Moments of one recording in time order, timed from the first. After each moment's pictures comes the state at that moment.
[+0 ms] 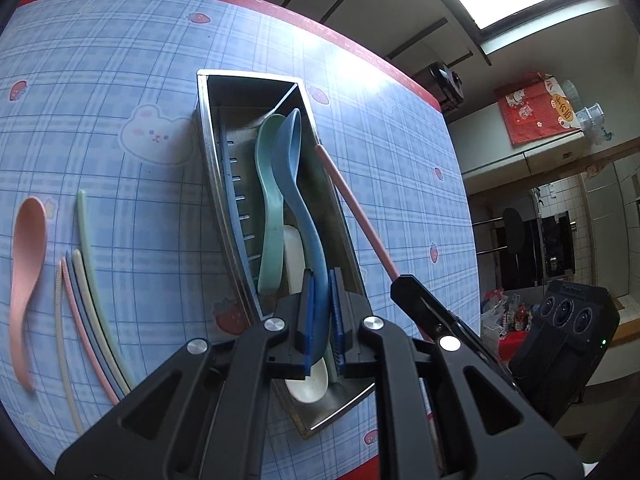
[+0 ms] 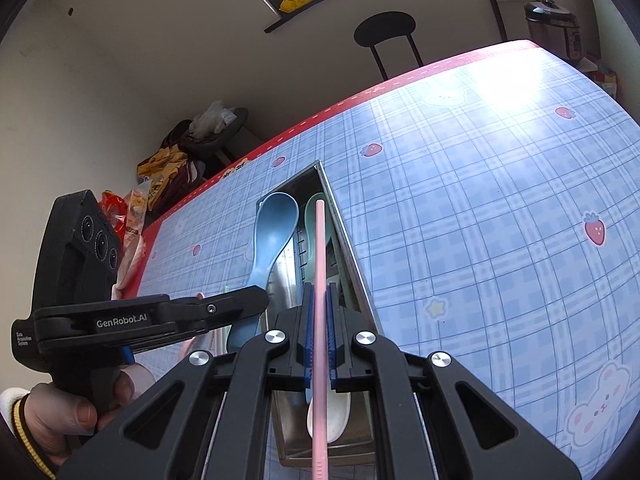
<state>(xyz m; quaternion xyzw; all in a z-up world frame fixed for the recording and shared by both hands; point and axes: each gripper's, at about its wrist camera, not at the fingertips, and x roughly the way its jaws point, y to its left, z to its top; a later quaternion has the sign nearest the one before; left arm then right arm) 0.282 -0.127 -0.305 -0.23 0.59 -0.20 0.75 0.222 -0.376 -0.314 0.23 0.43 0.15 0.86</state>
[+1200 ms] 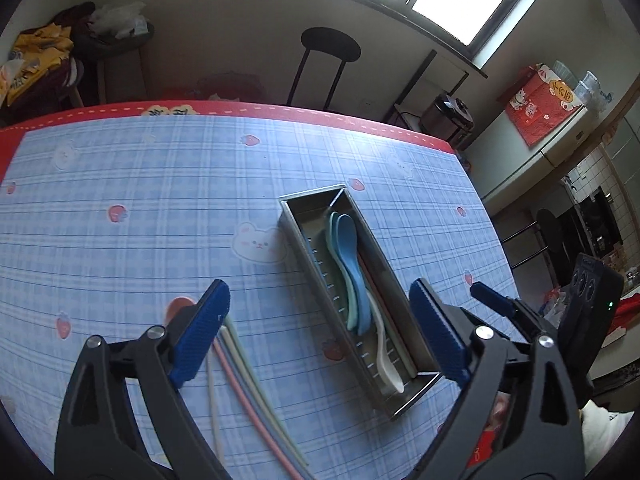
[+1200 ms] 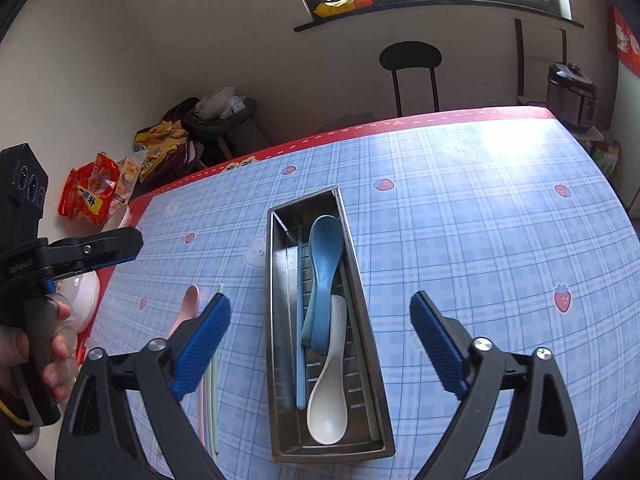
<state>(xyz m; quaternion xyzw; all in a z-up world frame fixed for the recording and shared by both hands) 0.258 -0.053 -0.211 -0.11 0.49 -0.15 0.85 0.223 -0.344 -0.270 0.12 0.42 0.16 0.89</state>
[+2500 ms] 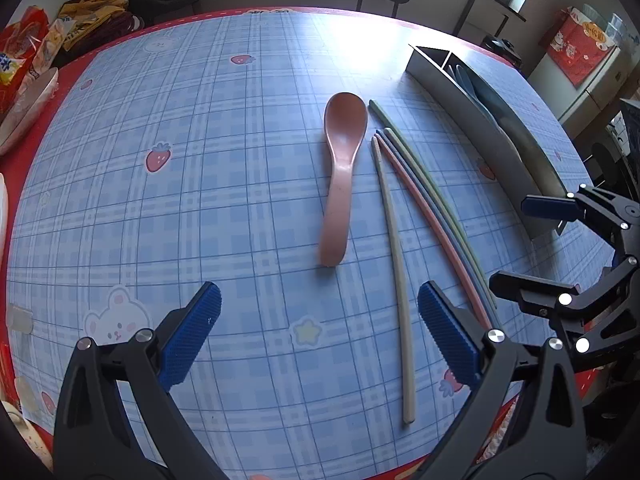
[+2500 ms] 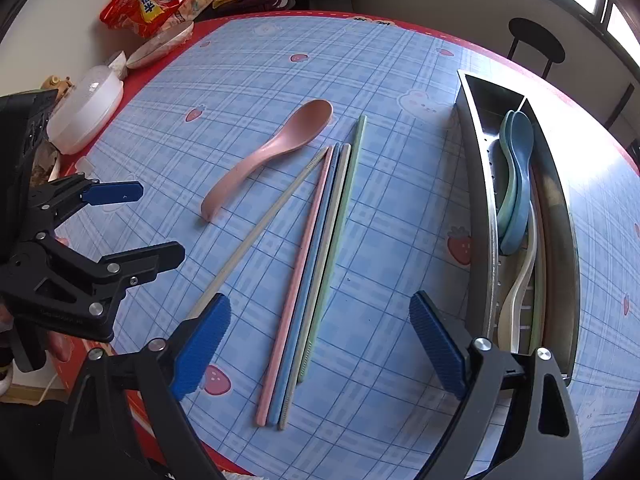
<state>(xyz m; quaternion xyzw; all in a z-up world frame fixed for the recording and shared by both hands) 0.135 0.063 -0.329 -0.03 0.55 -0.09 0.83 0.151 -0.169 -0.338 -0.10 0.54 0.25 0.80</state>
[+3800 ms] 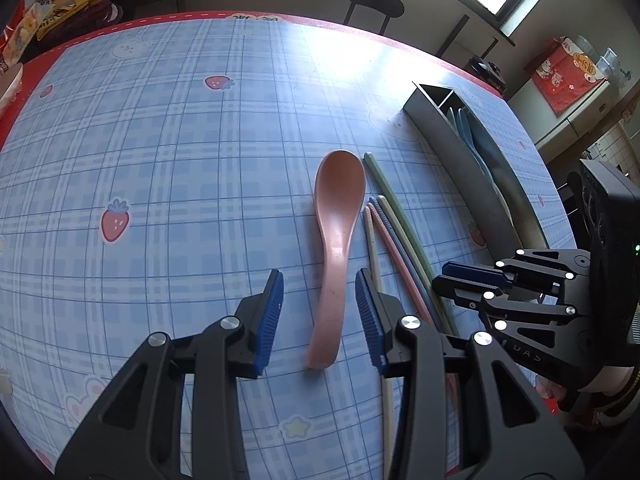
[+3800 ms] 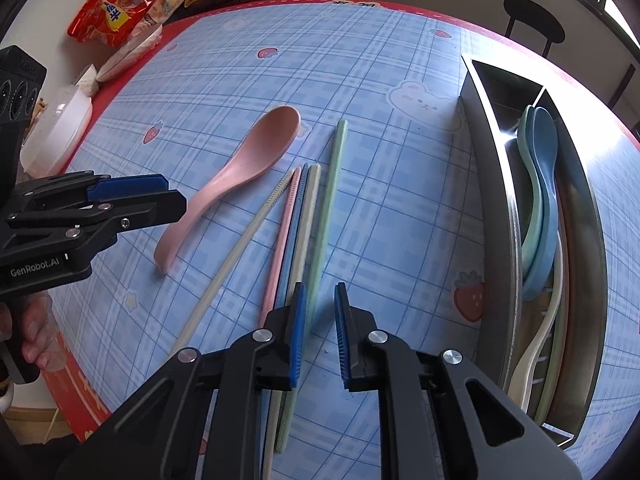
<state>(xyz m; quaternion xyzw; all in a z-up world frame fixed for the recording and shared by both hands) 0.199 0.065 -0.333 -0.09 0.54 -0.13 0.82 0.205 -0.153 -0.366 -0.08 0.56 0.23 0.79</state>
